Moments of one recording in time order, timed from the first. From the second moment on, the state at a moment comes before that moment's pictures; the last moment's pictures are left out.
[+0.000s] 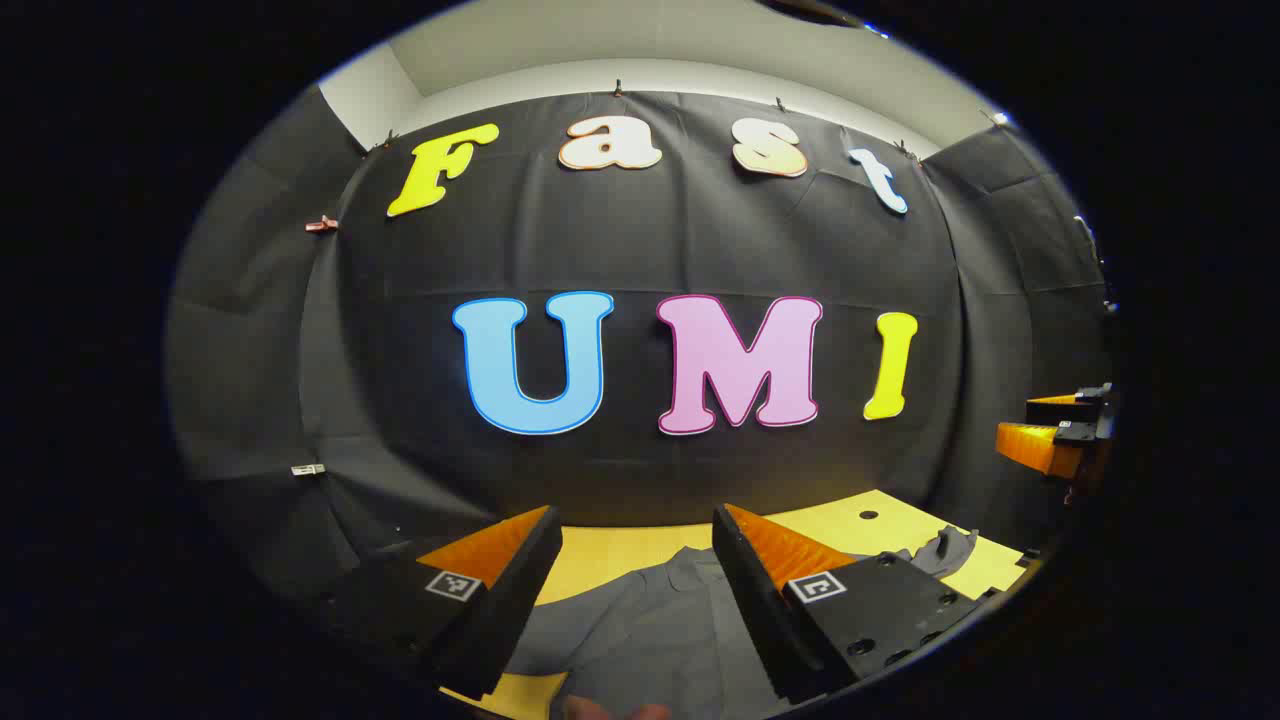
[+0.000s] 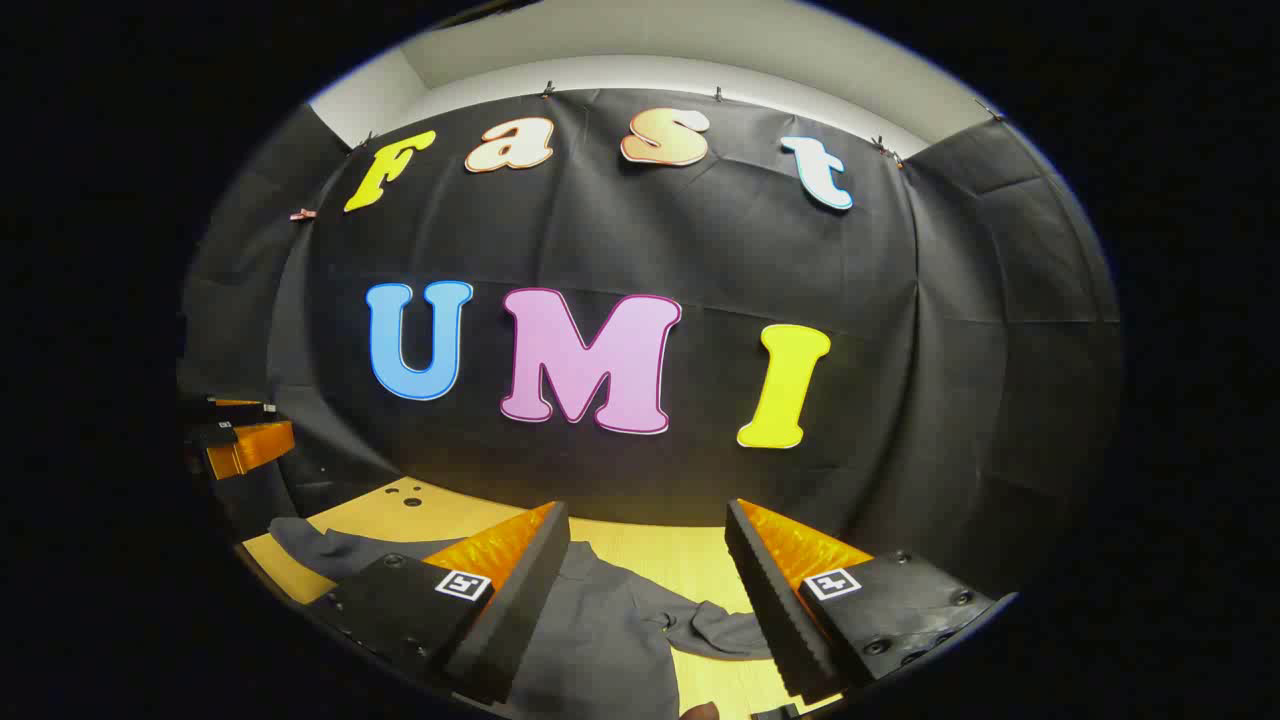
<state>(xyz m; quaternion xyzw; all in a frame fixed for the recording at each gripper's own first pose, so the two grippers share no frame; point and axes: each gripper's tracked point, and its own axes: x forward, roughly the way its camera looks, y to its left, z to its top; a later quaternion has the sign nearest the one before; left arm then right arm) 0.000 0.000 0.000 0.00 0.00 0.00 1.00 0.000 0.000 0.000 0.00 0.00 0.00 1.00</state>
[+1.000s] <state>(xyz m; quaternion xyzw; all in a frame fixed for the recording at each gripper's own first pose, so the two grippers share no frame) 0.012 -0.049 -0.010 0.01 0.02 0.01 1.00 0.039 -0.087 -0.022 -0.01 0.02 -0.02 1.00</state>
